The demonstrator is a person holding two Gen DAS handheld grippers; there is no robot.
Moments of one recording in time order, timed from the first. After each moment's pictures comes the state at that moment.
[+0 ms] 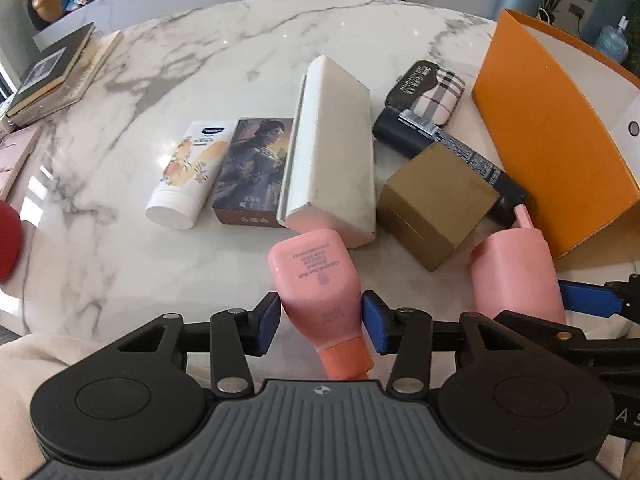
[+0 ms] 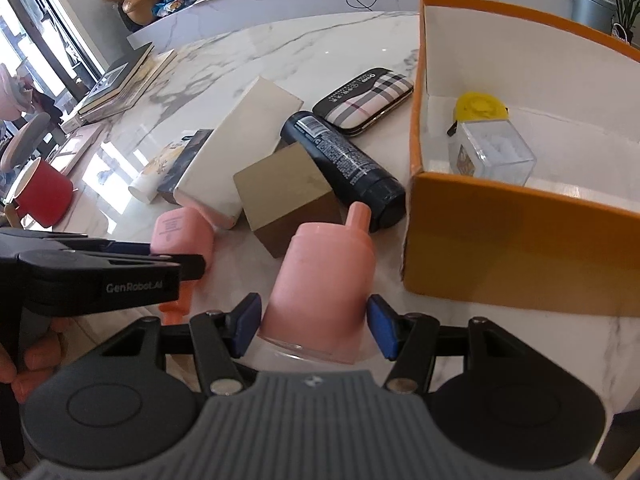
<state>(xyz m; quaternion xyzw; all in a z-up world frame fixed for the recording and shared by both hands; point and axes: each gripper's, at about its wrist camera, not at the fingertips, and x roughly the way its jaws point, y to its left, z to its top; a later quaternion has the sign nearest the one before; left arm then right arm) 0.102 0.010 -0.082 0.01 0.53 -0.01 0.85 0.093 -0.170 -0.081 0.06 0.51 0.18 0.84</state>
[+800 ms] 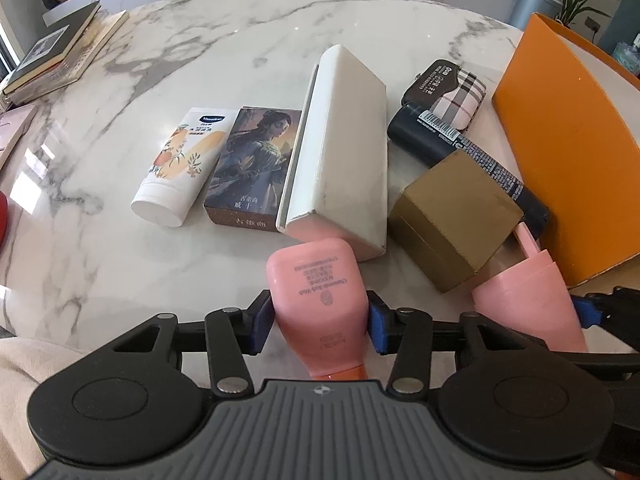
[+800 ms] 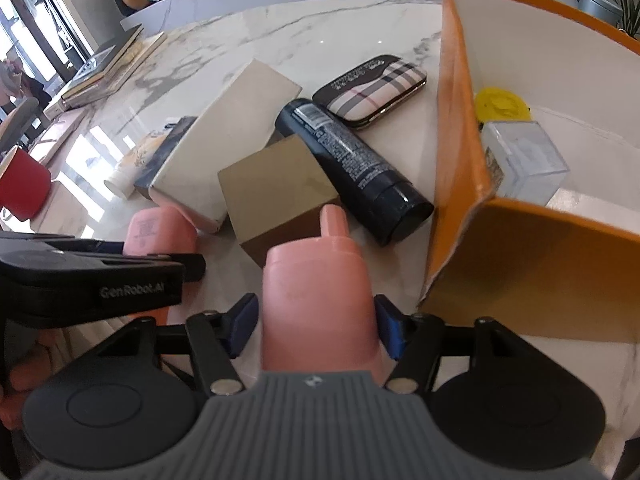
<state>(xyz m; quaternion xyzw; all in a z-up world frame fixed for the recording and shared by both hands) 0.120 0.013 -0.097 -0.01 0.54 0.00 0.84 0.118 -0.147 -0.104 0.03 0.52 0.17 0.84</state>
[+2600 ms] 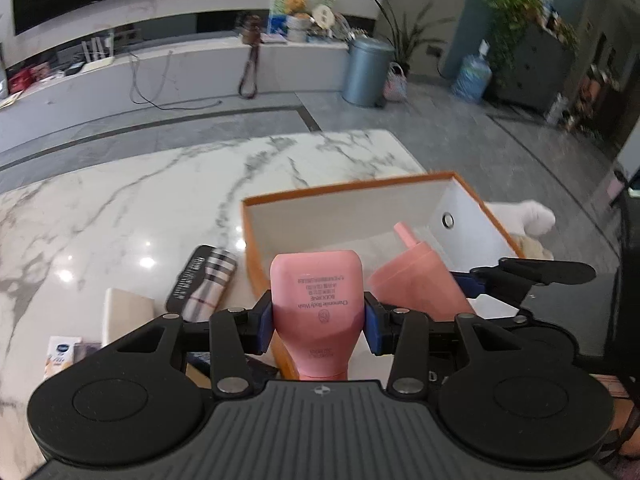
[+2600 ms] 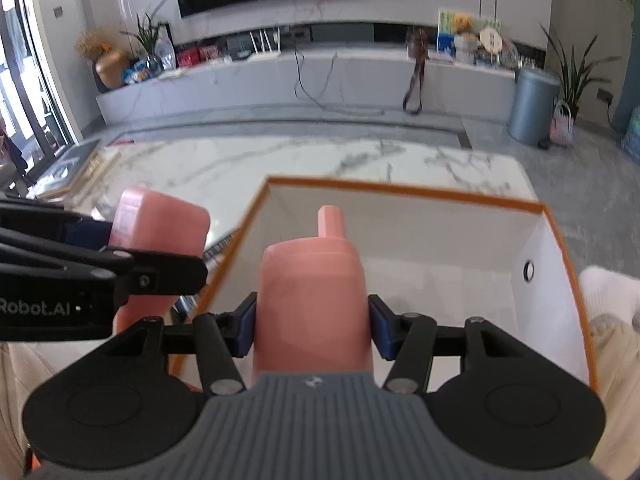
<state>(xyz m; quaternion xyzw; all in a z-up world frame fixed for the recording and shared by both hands) 0.162 -0.141 0.031 0.03 0.43 -0.20 0.88 0.146 -0.288 0.001 0.02 0.41 0.11 0.91</state>
